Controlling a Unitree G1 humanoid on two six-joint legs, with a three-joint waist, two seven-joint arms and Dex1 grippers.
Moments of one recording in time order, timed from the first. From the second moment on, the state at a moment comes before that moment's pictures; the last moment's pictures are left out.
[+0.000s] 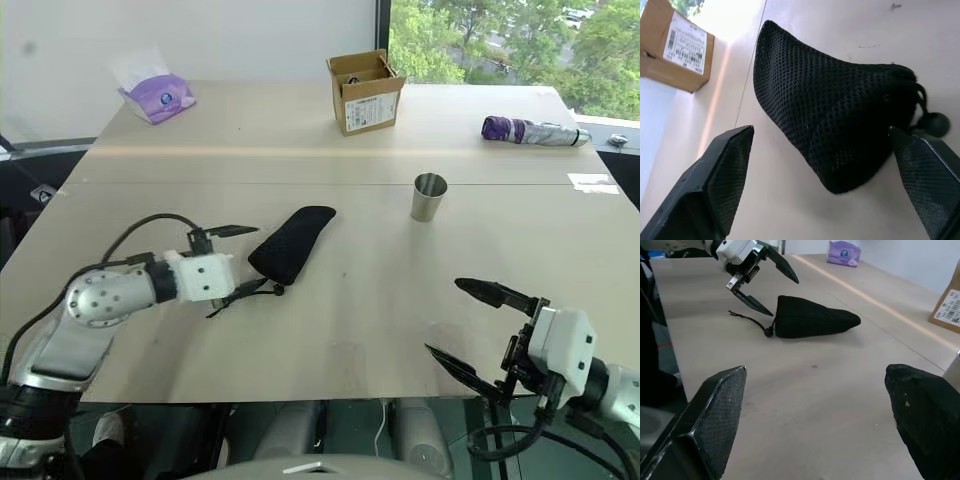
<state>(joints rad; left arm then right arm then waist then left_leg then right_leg) -0.16 0.87 -0.03 -0.17 0.14 -0.21 -0.82 0.51 -0.63 -0.41 -0.80 0.60 0.15 0.94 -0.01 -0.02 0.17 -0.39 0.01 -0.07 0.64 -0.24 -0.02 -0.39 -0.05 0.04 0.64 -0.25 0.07</state>
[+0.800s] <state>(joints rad) -0.75 0.66 -0.05 -0.21 -0.24 1.28 -0.76 -0.65 -0.66 0.19 -0.33 0.32 0.92 0.49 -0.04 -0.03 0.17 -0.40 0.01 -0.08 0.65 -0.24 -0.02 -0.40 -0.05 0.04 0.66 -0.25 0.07</state>
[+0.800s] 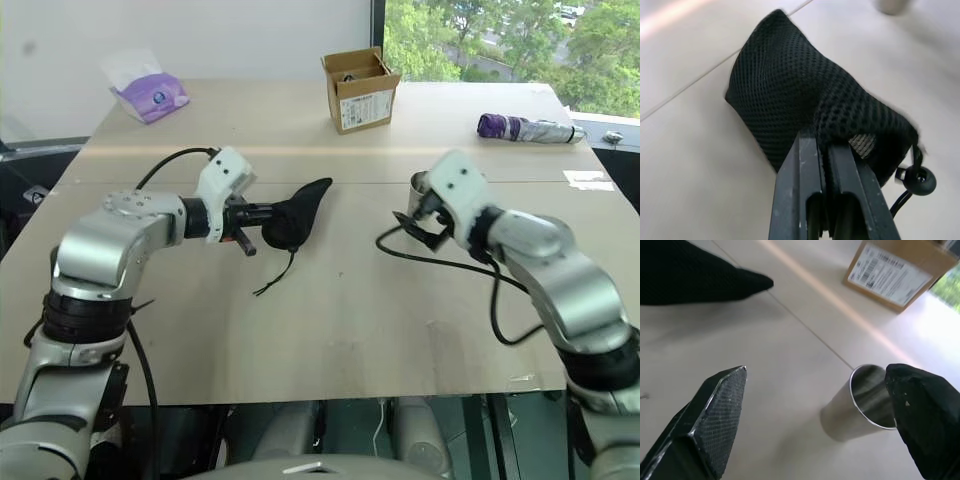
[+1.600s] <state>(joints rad) -0.91 0.44 0.08 -0.13 -0.33 1.61 -0.45 -0.67 -0.50 0.05 -0.29 0.33 1.02 0.66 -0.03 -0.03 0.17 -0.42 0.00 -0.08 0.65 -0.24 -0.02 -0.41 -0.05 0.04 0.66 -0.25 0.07</state>
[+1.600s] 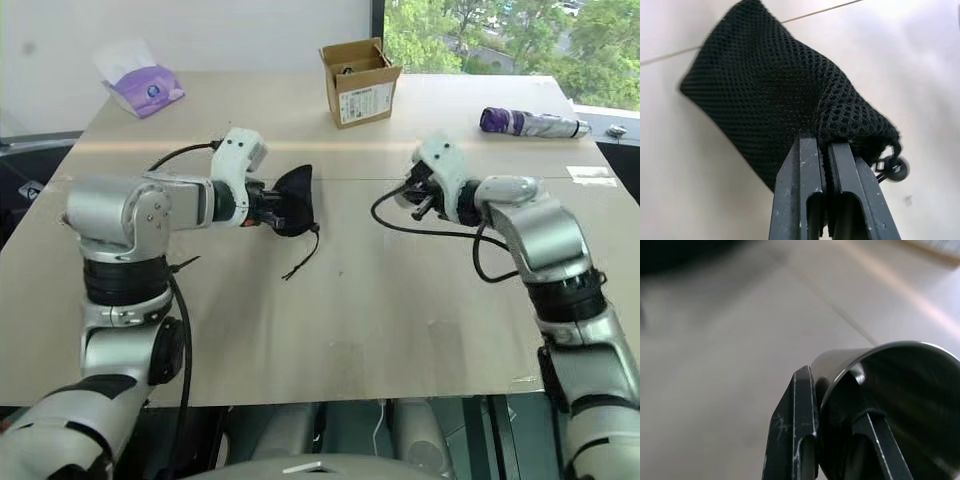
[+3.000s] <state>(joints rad) -1.12 0.51 -0.05 0.14 -0.57 1.60 -0.57 -0.39 0.12 0.06 0.01 0.49 0.47 0.43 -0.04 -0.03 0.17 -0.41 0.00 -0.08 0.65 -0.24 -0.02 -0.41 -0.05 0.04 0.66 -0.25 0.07</state>
